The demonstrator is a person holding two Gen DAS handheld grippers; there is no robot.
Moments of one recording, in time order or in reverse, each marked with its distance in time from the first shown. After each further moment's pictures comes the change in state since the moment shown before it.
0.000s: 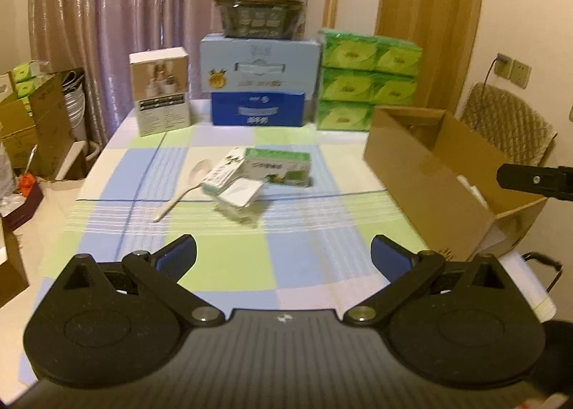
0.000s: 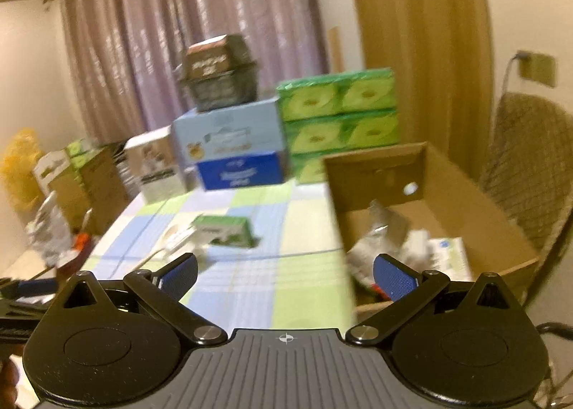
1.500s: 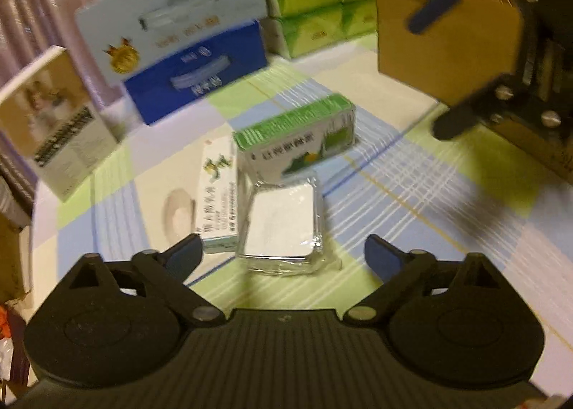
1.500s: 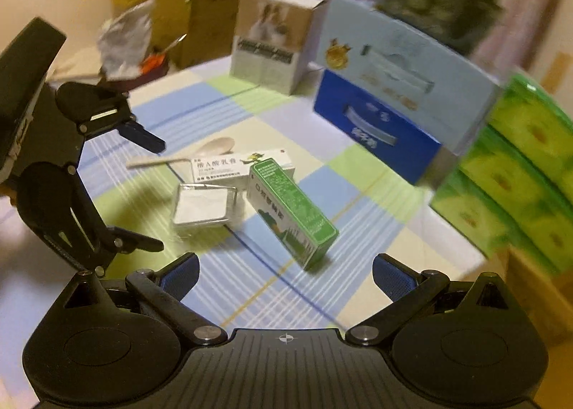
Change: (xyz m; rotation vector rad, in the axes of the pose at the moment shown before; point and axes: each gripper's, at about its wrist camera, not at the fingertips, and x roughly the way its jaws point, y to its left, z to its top) left arm 0.233 0.068 0.048 0.505 0.217 -0.186; right arm 0.262 0.068 0.044 -0.706 0.354 0.257
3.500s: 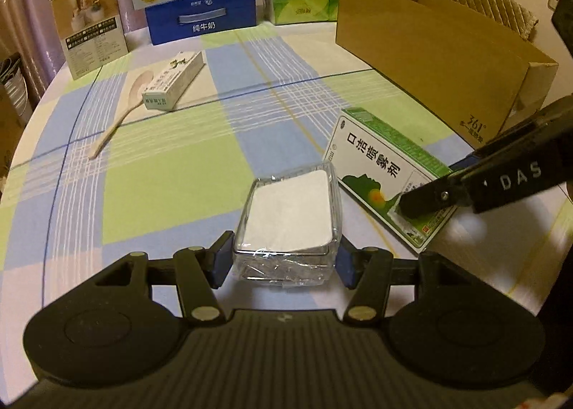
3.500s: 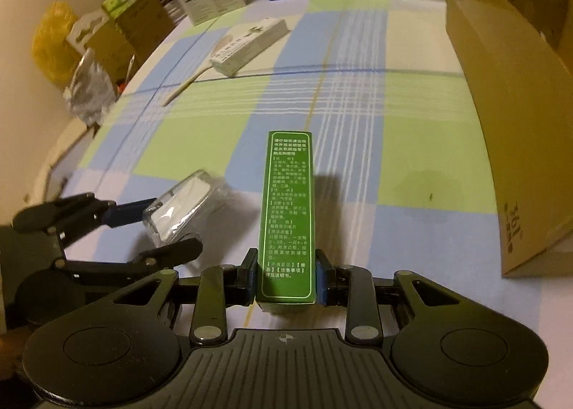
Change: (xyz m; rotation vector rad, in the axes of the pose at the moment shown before) left arm -0.089 -0.131 -0.089 -0.310 -0.006 0.041; right arm -0.059 0.093 -0.130 0.641 0.122 0.110
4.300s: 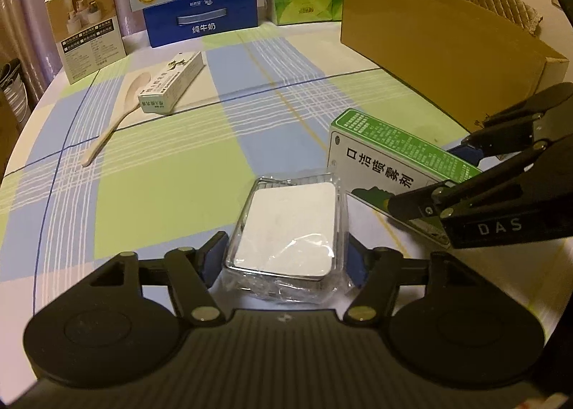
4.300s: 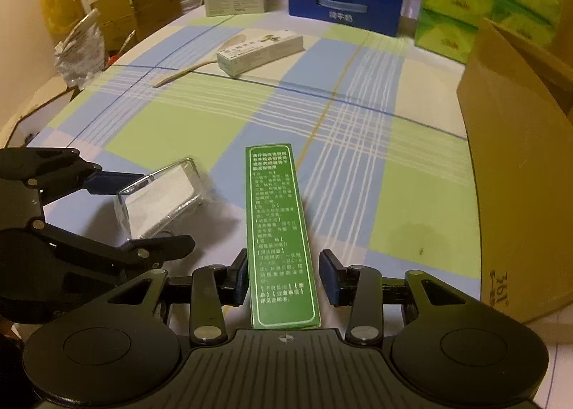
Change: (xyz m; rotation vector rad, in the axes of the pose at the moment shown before) left arm 0.020 0.003 0.003 0.009 -0.016 0.019; right arm 0.024 0.020 -0.007 -0.223 -0.077 -0.160
